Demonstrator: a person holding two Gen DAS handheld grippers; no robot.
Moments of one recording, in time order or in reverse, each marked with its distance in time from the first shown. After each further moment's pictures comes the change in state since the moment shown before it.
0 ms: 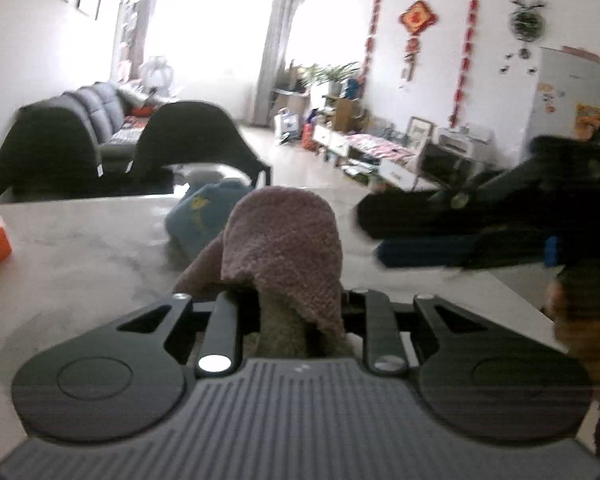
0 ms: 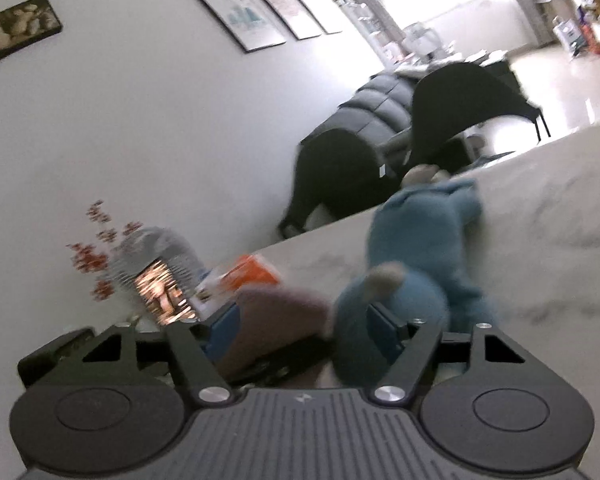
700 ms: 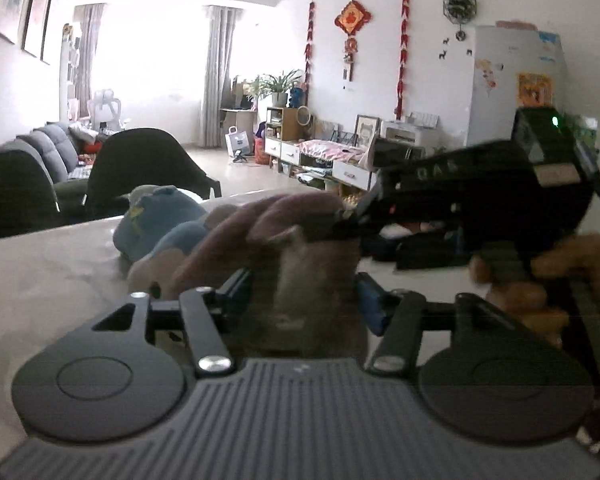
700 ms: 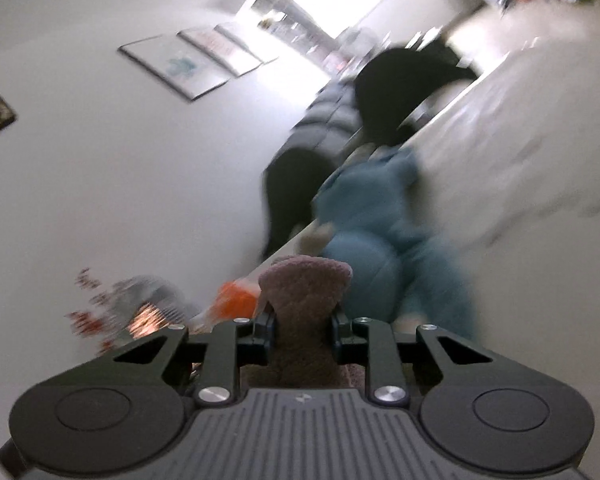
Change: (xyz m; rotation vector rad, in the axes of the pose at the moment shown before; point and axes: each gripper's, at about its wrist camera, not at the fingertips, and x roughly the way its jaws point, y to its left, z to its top) left arm -0.008 -0.029 -0.016 0.148 -0.029 -0.093; right arm -0.028 -0.049 -0.026 0.233 -0.140 -0.084
